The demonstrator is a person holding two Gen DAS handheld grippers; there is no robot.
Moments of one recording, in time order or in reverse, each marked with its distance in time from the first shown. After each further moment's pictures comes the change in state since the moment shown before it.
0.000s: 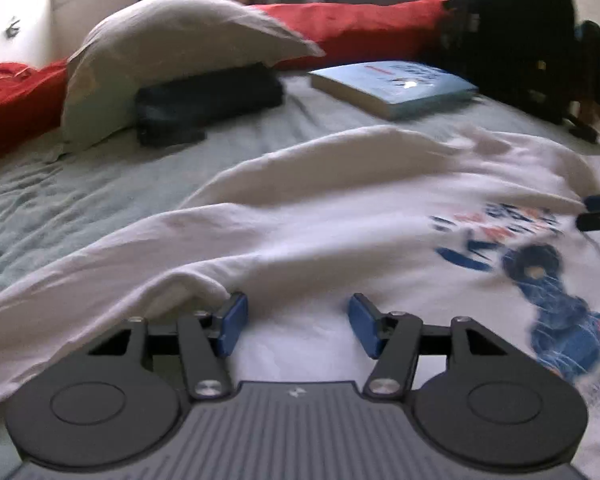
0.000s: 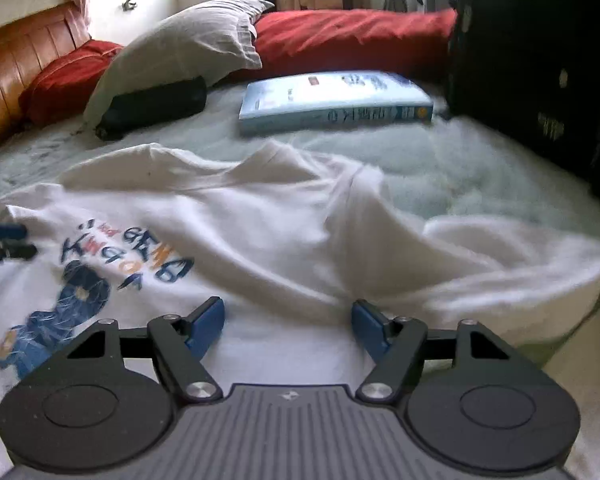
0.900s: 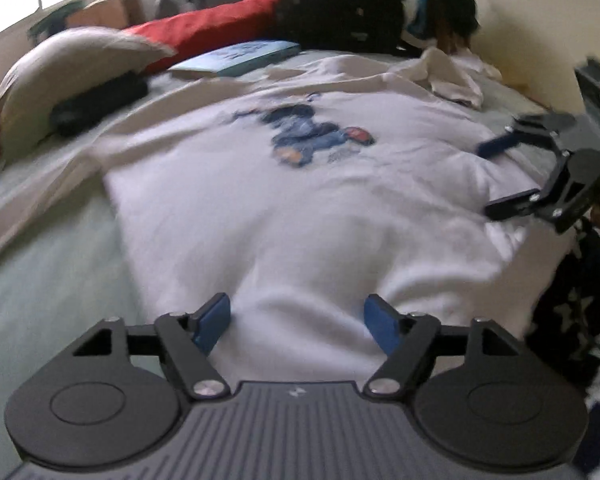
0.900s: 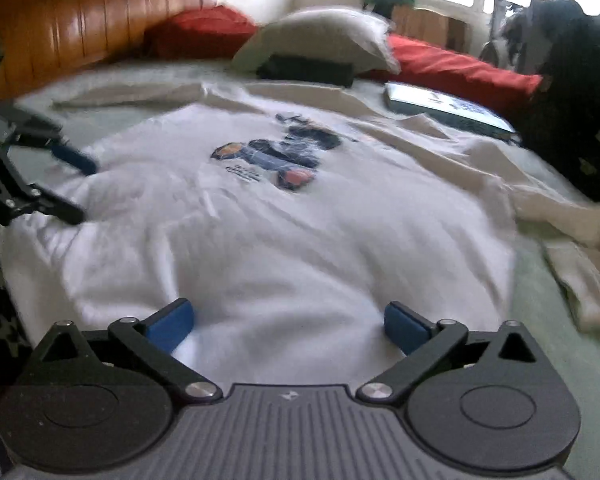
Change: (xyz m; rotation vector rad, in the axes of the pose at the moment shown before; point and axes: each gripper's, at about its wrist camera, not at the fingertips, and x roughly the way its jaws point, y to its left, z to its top) left arm -0.165 -0.049 -0.157 0.248 -0.003 -0.224; right arm -0.148 0.087 -0.158 -0.199 -0.038 0.186
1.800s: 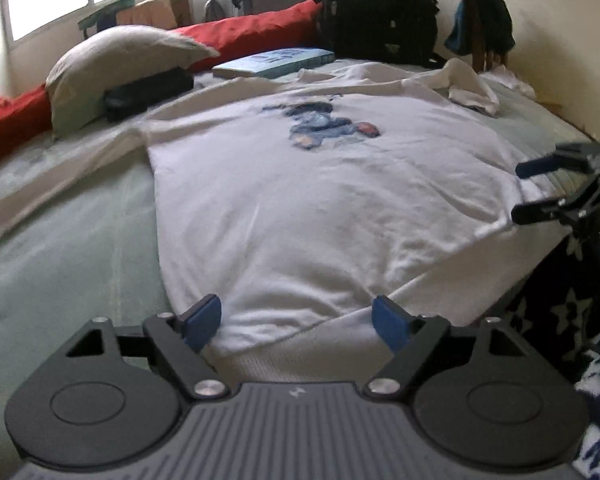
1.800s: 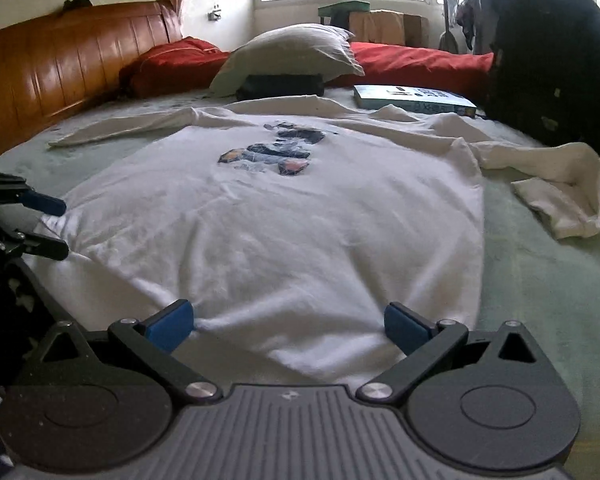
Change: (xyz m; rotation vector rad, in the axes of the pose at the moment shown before) left arm -0.029 -0.037 -0.011 -0.038 -0.066 0.115; right arm -0.029 0.024 -0.020 0.119 -0.064 -0.023
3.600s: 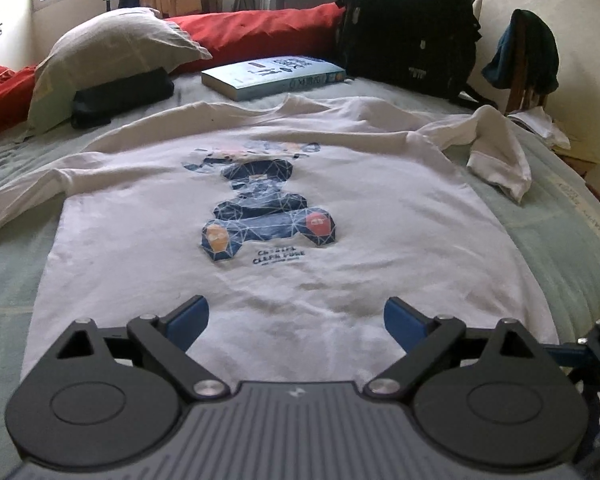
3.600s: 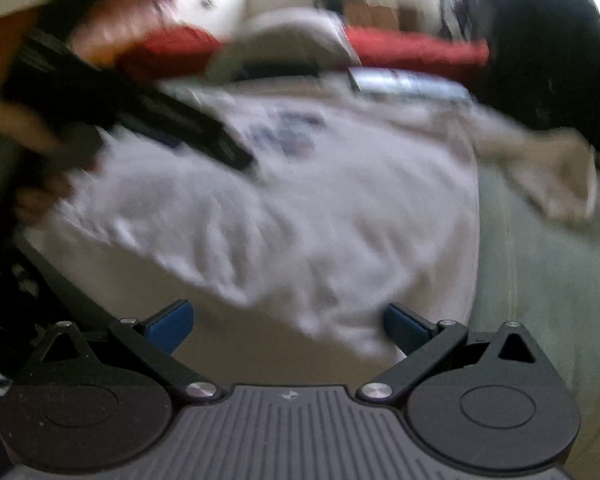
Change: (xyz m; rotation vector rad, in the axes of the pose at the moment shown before) left arm 0.086 -0.060 0.098 -0.196 0.050 0.047; right arm -0.008 0.014 -0.023 -0.008 0.053 -0.054
